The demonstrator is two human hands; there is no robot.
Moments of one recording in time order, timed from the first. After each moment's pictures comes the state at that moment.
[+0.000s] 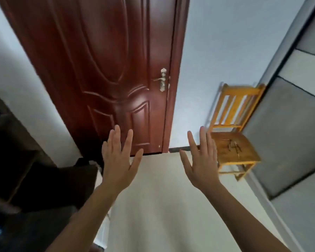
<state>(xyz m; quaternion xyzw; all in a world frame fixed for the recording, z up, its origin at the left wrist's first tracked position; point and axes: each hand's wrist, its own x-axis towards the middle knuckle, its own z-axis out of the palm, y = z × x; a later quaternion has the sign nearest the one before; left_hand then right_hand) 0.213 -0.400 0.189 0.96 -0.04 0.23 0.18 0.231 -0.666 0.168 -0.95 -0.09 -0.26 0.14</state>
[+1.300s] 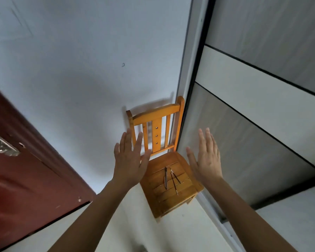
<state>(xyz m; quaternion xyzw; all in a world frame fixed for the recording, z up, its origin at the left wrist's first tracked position) 0.748 -0.953 0.144 0.96 -0.20 0.08 0.20 0.663 -1.188 0.135 -0.95 0.19 -0.17 0.19</state>
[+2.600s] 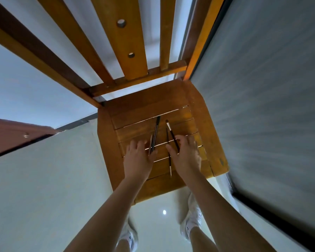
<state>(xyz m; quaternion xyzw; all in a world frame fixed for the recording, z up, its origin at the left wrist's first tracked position) 0.819 -1.129 -0.388 0.95 0.05 -0.23 0.22 0.800 -1.284 -0.394 -0.91 0.25 0.20 0.26</state>
